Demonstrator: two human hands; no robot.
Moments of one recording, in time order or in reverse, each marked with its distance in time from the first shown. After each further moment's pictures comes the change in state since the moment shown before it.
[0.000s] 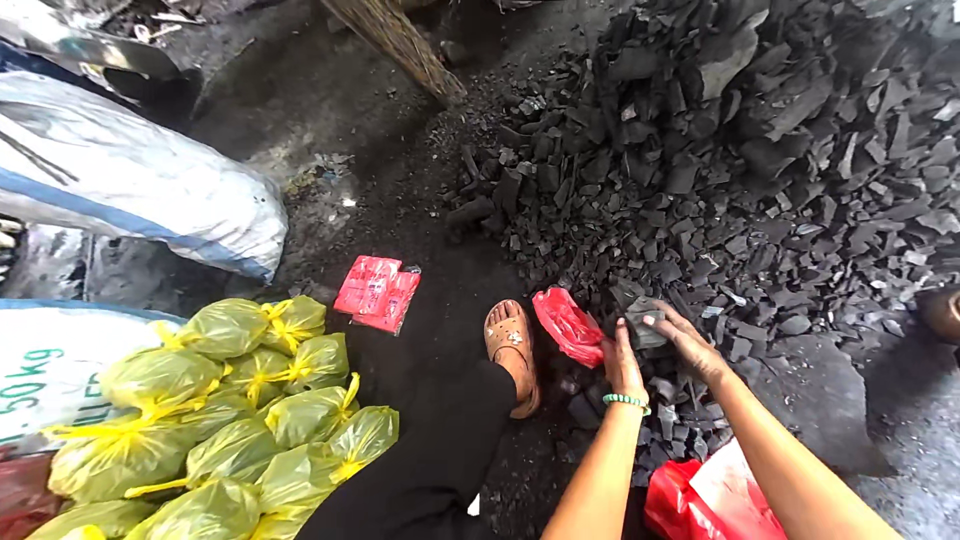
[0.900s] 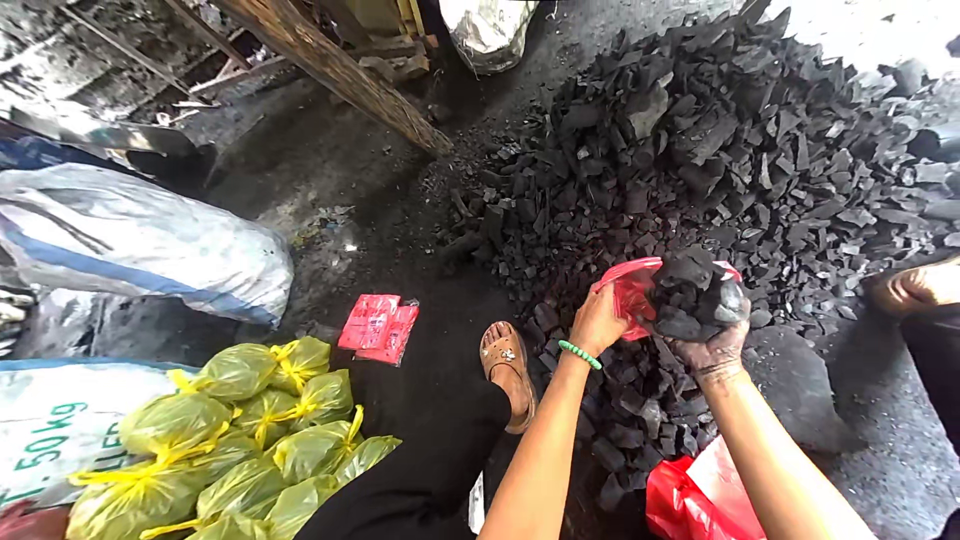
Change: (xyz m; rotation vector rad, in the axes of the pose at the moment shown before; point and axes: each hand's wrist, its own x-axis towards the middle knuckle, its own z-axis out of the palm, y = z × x) left_hand -0.006 0.116 -0.015 0.945 -0.470 0.622; right_hand -0.041 -0.049 -0.016 1.260 0.149 -0.390
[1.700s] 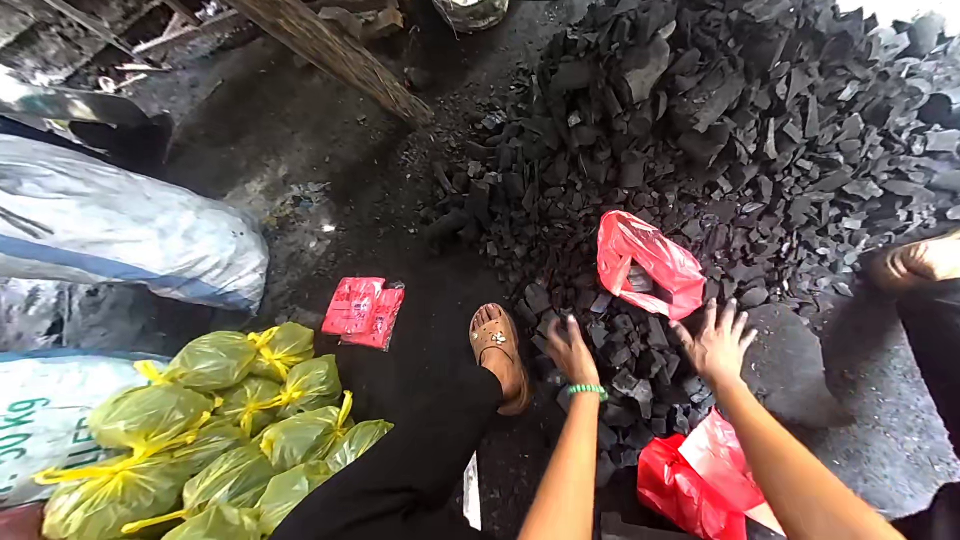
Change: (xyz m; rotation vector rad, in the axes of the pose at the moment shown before) left_hand -0.037 -0.082 0.096 -0.563 0.675 -0.411; right_hand -0.011 0.000 -0.135 -2.103 0.361 0.002
